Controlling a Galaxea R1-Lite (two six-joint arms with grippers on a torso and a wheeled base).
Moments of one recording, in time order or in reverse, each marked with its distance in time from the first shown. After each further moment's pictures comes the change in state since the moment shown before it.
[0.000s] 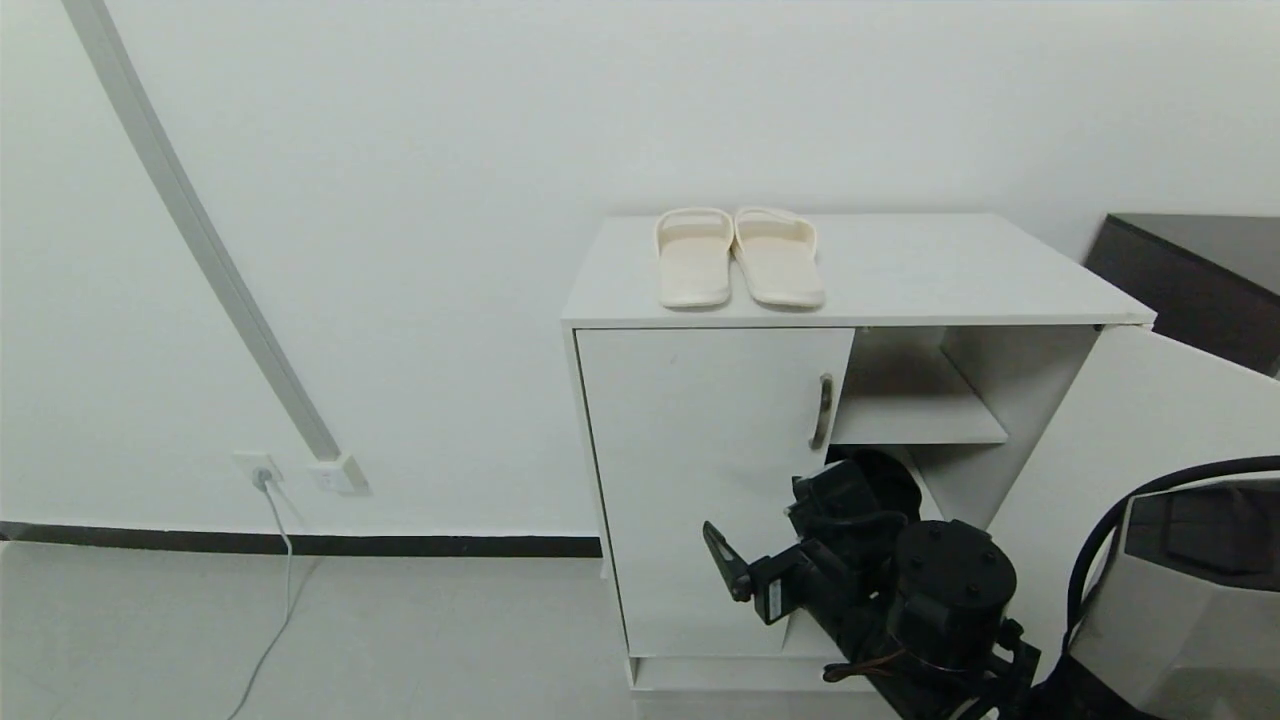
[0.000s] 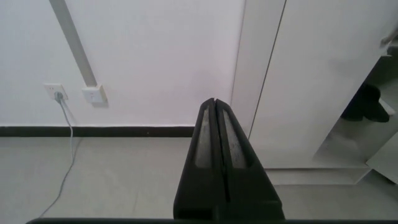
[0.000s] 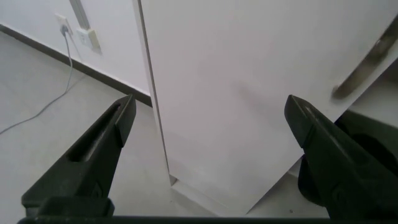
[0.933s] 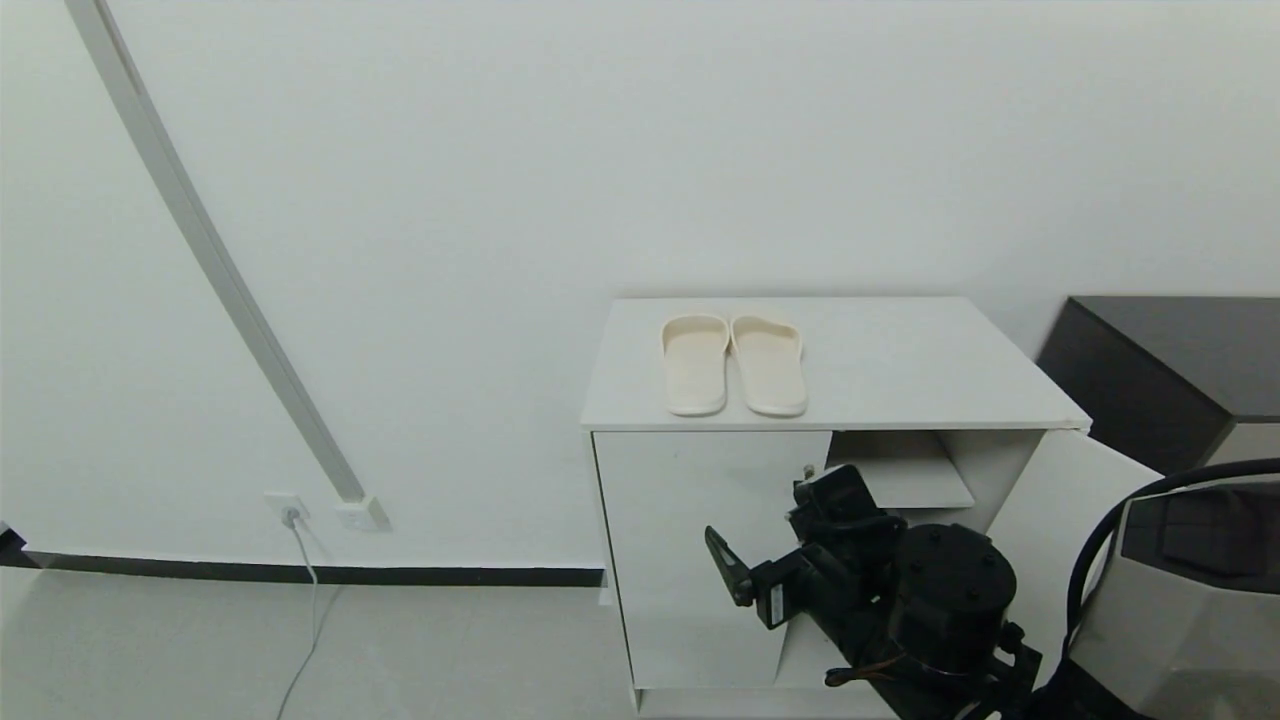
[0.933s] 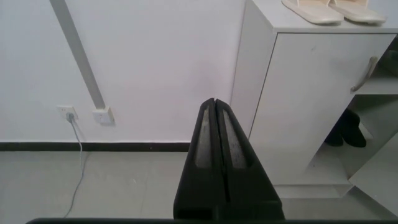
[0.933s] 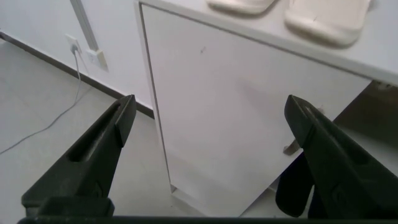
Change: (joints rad) left arm -0.001 0.000 0.000 0.000 0.000 -0.001; right arm -0.001 0.003 0.011 0.000 -0.001 0.000
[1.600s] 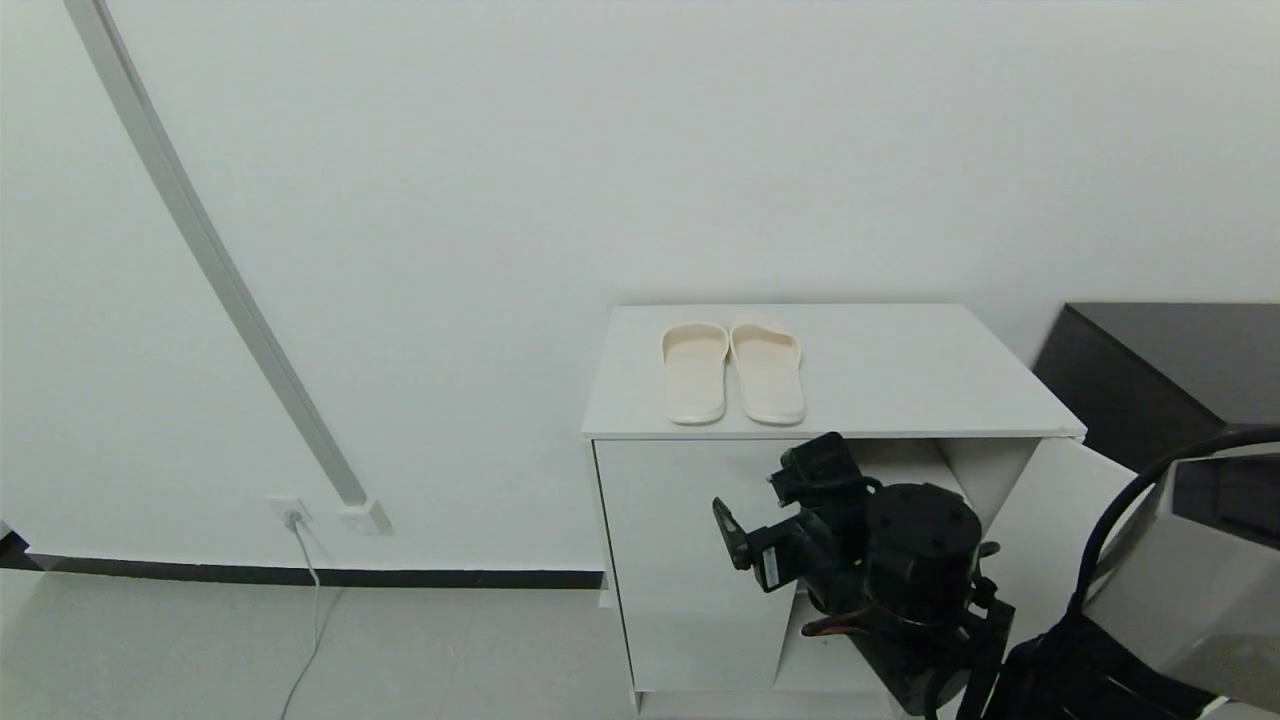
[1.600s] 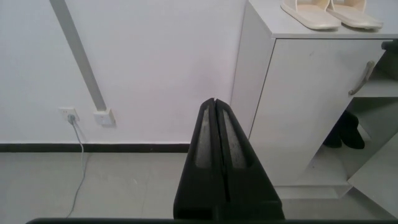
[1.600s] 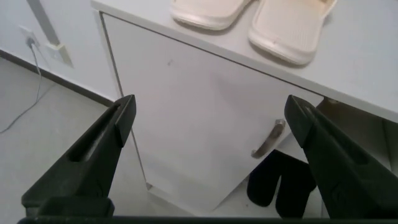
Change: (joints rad) left arm 0.000 0.000 0.000 0.000 0.000 0.001; right arm -0.013 -0.046 -0.130 0.223 -0.110 -0.044
